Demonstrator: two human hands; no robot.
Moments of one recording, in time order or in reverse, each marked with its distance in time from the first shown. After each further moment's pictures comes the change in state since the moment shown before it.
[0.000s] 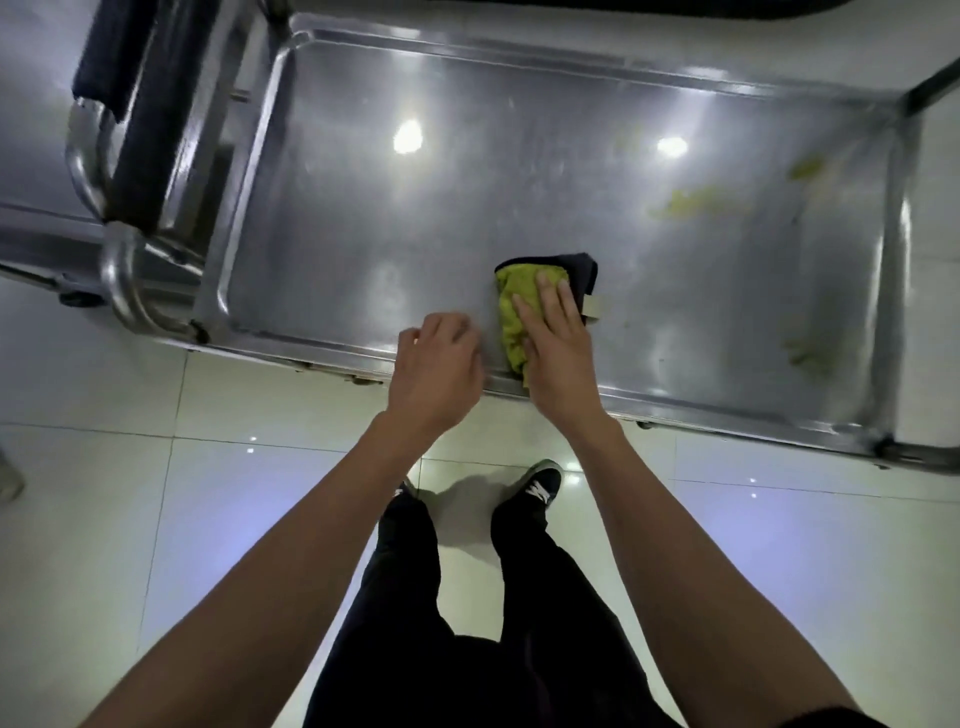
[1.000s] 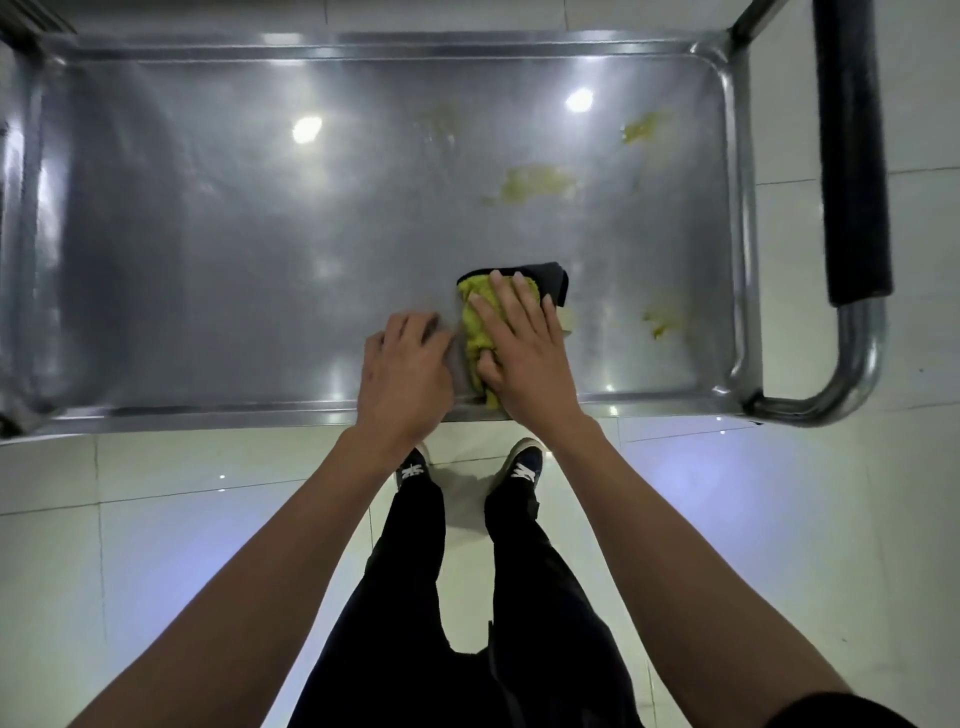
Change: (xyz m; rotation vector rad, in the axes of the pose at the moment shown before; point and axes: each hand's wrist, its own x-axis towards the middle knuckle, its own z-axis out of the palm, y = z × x) left_hand 0.057 0.133 0.023 -0.006 -0.078 0.090; right_hand -0.024 0.137 -0.042 -0.213 0.059 0.006
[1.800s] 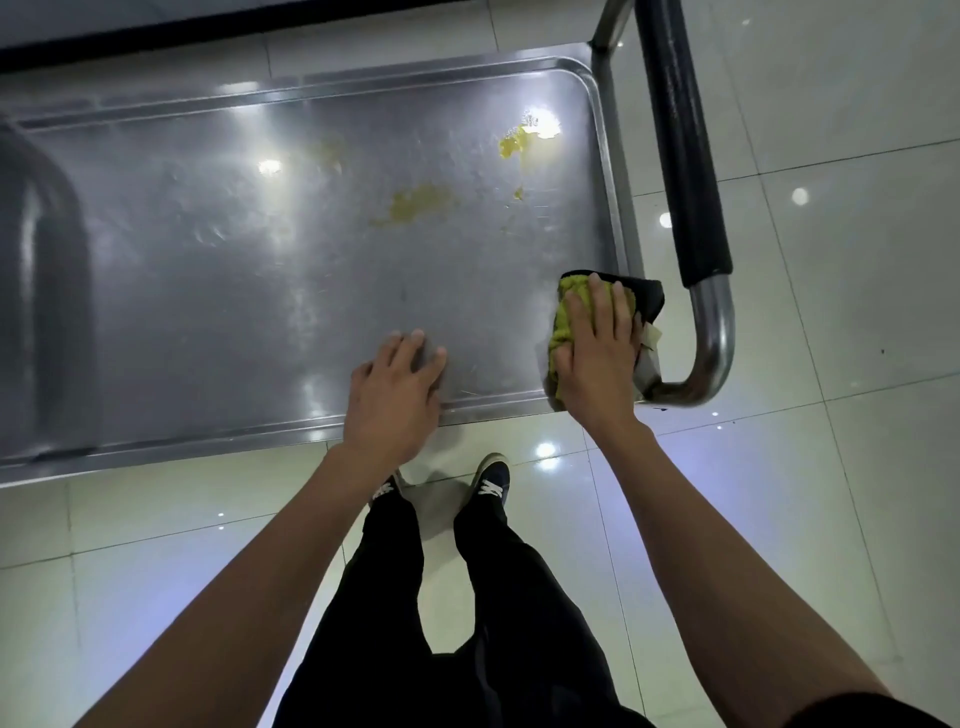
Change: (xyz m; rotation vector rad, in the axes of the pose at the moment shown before) left_hand 0.020 0.102 0.030 0.170 -0.182 0.066; right_hand -0.064 0.167 -0.065 -0.030 0.075 0.428
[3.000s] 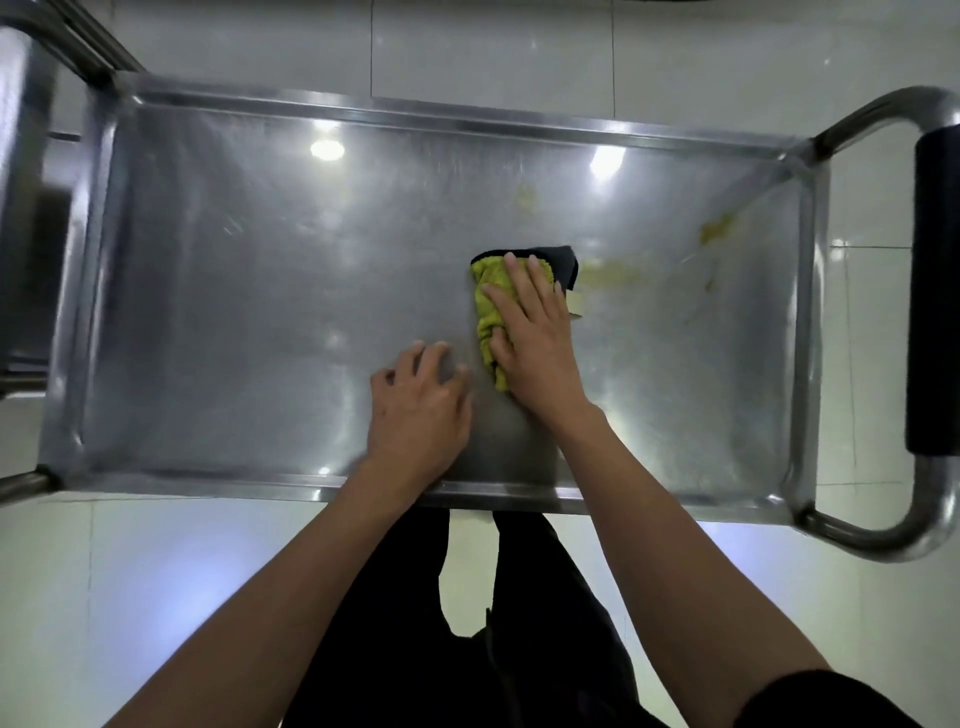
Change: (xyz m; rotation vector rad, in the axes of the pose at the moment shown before) left_hand 0.019 -0.158 -0.033 -0.071 0.206 -0.133; right_hand 0.109 -0.252 0.052 0.219 -0.095 -0.449
